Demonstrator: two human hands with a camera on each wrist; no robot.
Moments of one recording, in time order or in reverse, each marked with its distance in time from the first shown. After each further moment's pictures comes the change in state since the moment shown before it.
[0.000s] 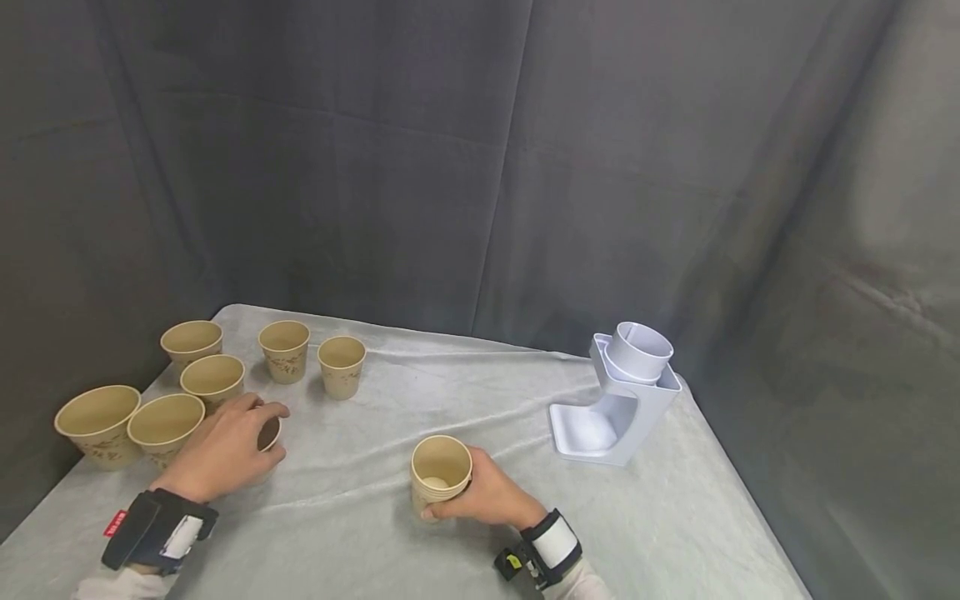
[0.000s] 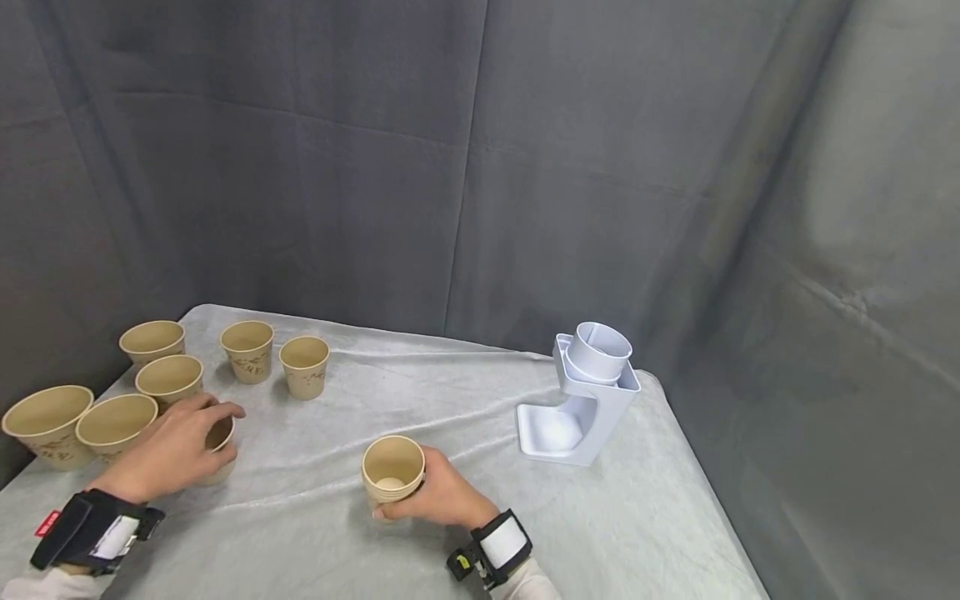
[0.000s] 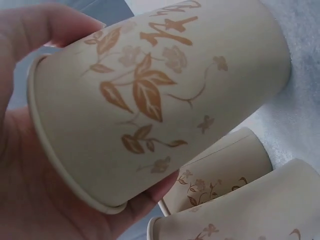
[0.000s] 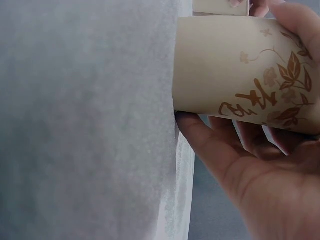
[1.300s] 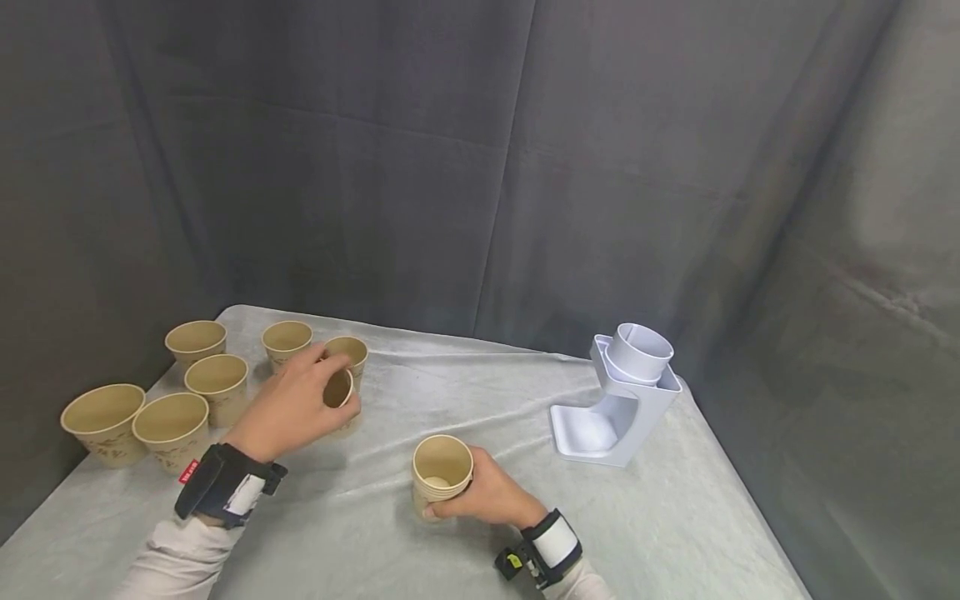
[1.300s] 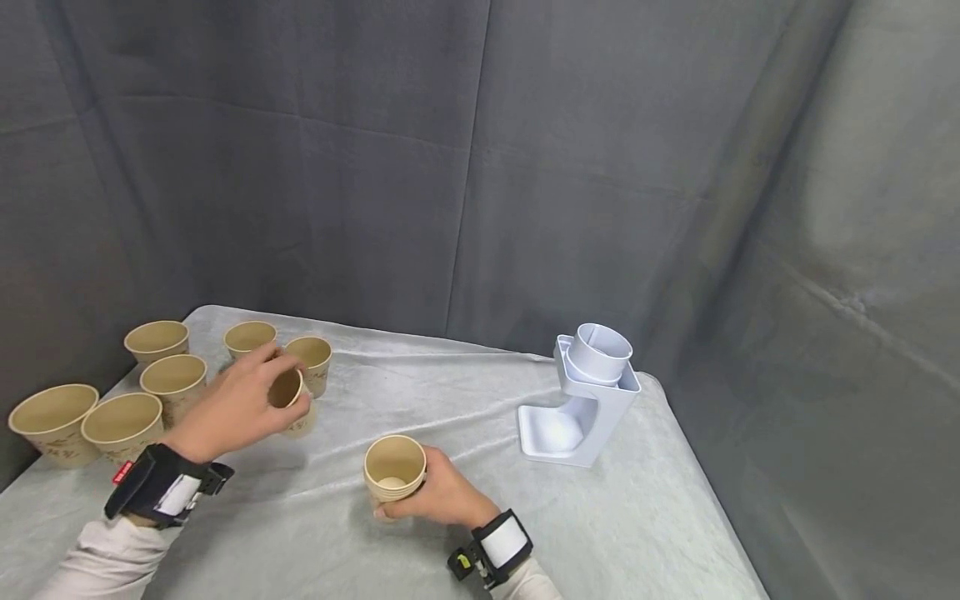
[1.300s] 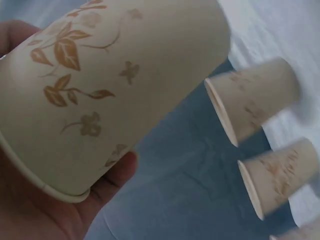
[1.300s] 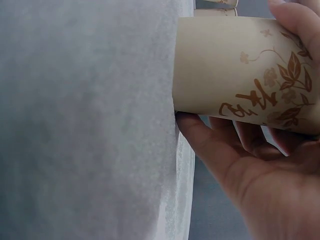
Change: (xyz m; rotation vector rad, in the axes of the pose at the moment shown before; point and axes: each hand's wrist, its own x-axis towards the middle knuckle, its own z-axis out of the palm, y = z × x) left_hand 0.058 0.067 -0.017 -0.139 0.135 0.093; right_hand 0.001 0.003 0.000 0.007 -0.004 -0.031
